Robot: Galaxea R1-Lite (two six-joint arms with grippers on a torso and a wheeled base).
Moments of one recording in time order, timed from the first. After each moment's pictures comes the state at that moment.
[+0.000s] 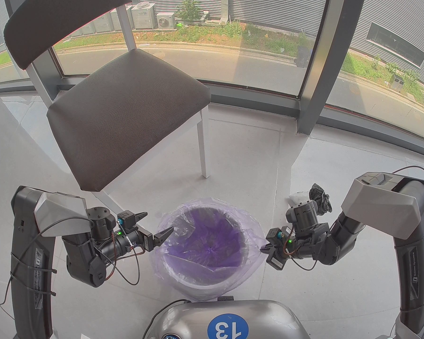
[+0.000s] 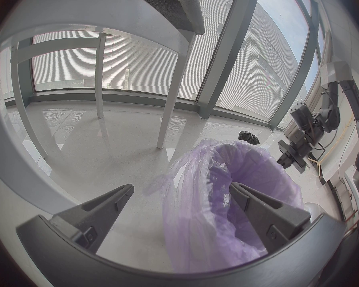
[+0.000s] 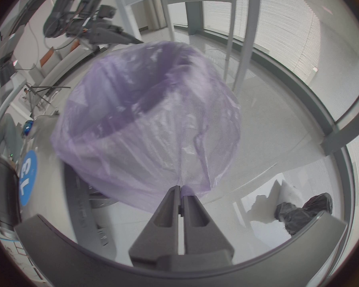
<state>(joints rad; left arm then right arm) -0.18 2.49 -0.67 -1.55 -0.43 0.09 0.44 2.43 -0.94 -0.67 0.21 -0.60</state>
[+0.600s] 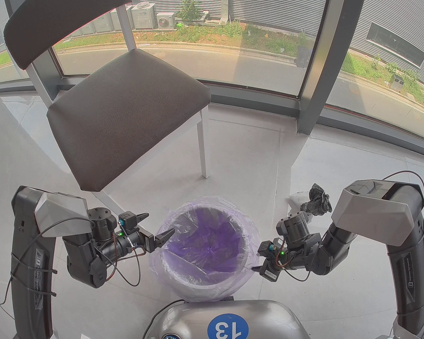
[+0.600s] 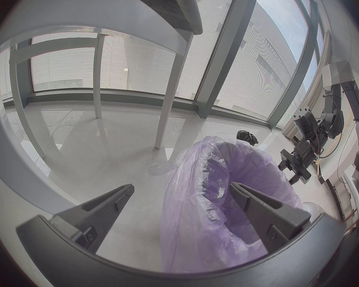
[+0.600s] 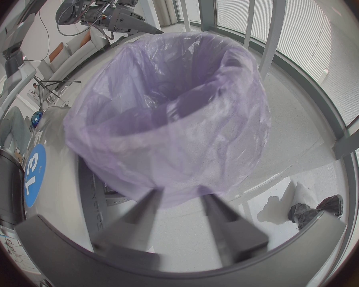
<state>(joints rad) -0.19 2.49 -0.67 -1.55 -0.43 0.09 0.48 2.47 -0.93 -0.68 0.20 -0.60</state>
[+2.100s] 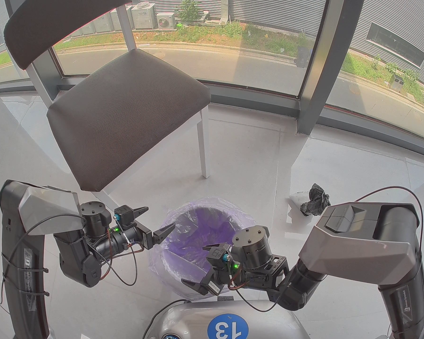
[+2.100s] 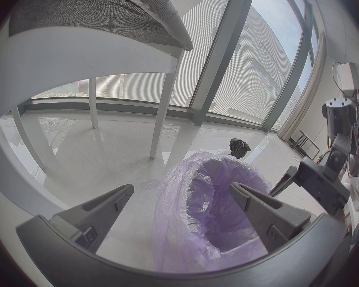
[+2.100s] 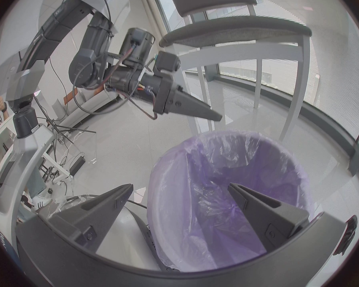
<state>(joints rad) -0.20 2.38 -0.60 -1.55 -0.45 0.09 0.80 2.45 -0.96 -1.03 0.18 -0.23</state>
